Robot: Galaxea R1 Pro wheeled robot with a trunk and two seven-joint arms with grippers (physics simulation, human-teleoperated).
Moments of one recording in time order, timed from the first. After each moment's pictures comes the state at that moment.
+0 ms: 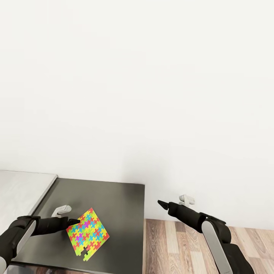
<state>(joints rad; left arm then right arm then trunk) -0.53 0.40 0.02 -0.68 0.19 0.69 -0.75 -0.24 -0.02 0.00 -1.53 -0.56 0.80 0.15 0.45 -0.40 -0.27</state>
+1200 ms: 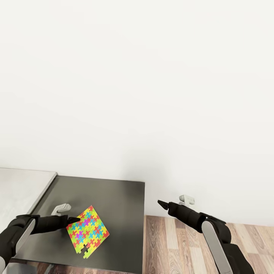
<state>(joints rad) -0.54 0.41 0.01 -0.70 0.20 0.68 -0.76 -0.24 -0.02 0.00 -1.53 -0.56 0.80 0.15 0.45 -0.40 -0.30</state>
